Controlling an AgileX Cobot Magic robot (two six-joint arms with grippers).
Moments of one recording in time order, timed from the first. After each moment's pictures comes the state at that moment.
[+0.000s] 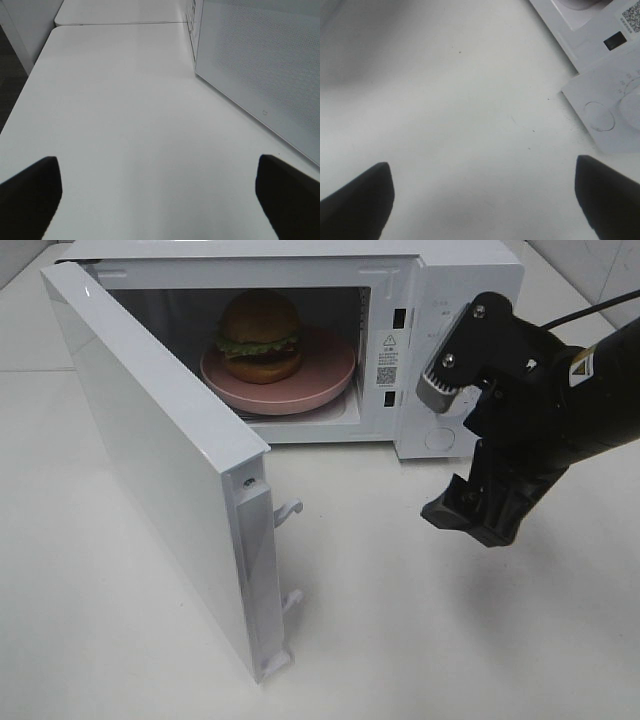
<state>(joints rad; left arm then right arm) -0.04 -0.01 -0.52 0.01 1.07 0.01 0.47 1.39 -0.77 0.09 0.37 -0.67</state>
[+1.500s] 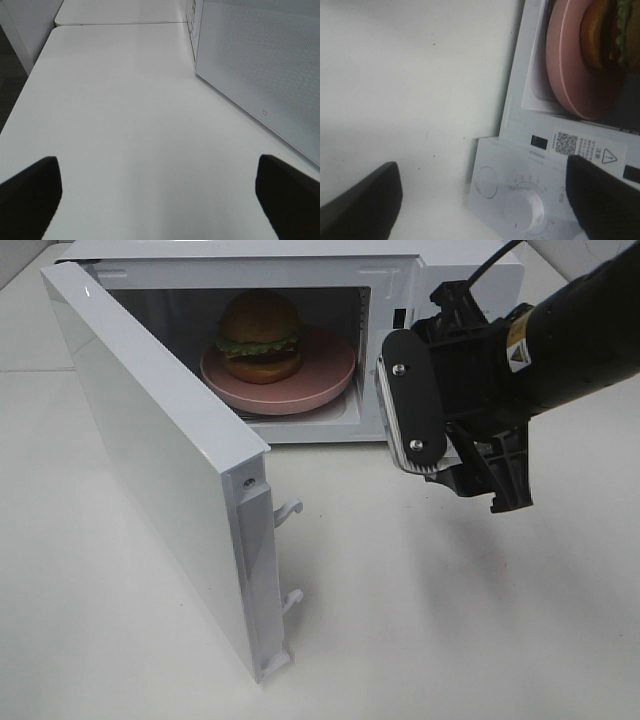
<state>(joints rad) -0.04 -0.01 -0.52 0.01 1.07 0.01 0.59 1.48 -0.90 -0.31 0.34 -1.01</state>
